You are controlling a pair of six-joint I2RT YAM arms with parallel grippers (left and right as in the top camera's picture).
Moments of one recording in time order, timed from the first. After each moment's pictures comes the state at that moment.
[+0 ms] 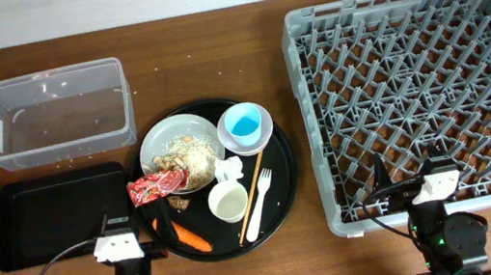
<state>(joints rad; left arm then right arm) -0.08 0.01 0.01 -0.08 -0.05 -0.04 0.01 0.01 0.01 -0.07 0.00 0.03</state>
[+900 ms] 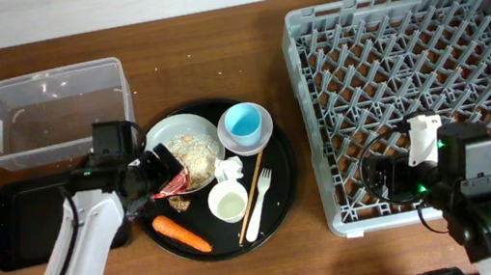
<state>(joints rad) -0.08 1.47 0.95 -0.70 0.10 -0.68 0.01 0.78 0.75 -0.81 -0.21 0.11</state>
